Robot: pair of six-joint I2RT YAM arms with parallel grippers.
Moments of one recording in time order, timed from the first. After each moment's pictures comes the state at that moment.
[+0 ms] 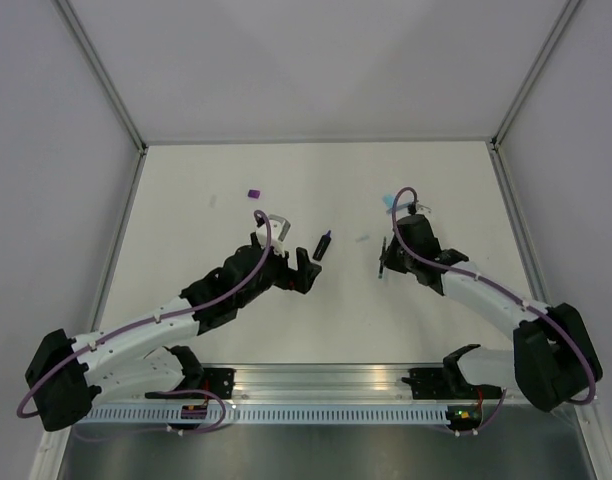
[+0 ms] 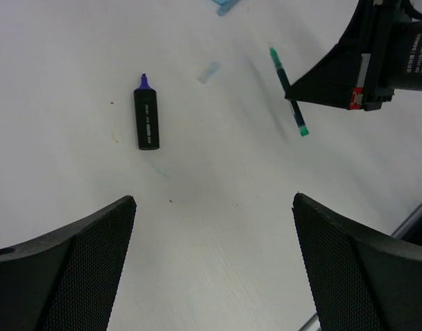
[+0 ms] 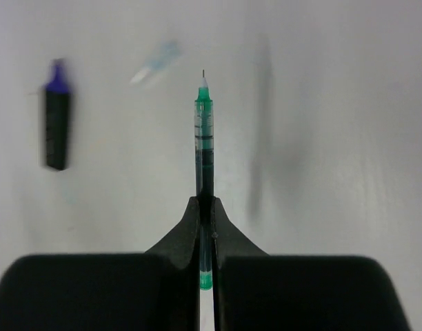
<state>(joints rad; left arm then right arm) -0.93 1.01 0.63 0.04 -0.26 -0.38 0.42 1.33 0.68 -0.27 0.19 0.73</state>
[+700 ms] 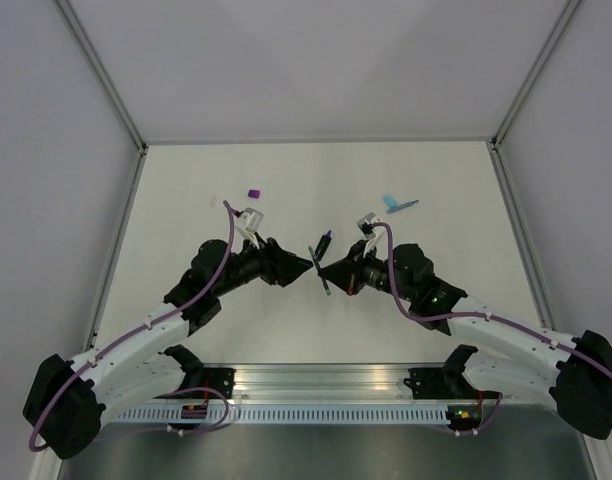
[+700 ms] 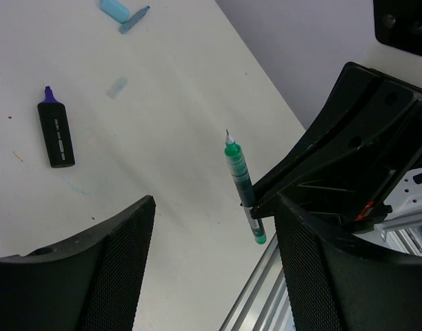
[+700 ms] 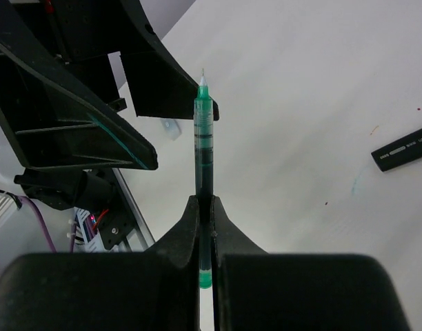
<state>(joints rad) -0.65 0.92 0.49 0.28 0.32 -0.60 0.81 1.03 0.53 0.31 -0.24 0.52</state>
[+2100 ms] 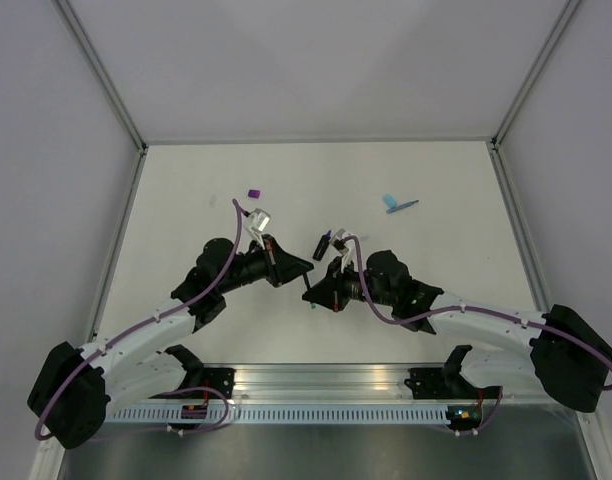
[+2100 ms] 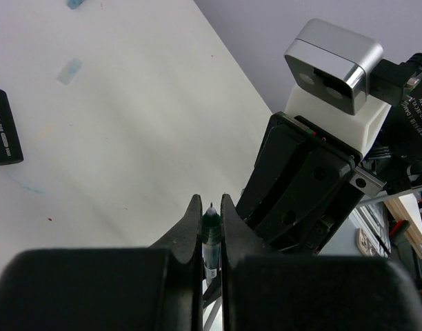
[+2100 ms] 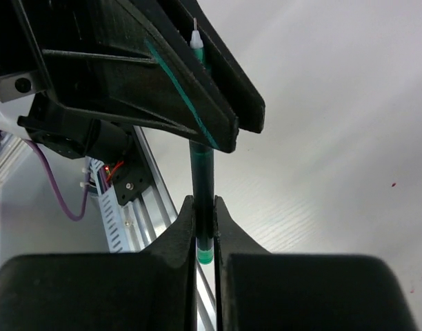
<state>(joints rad) -0.65 1.00 0.48 0.40 0.44 -0.67 0.91 1.19 0.53 0.38 -0.32 0.51</state>
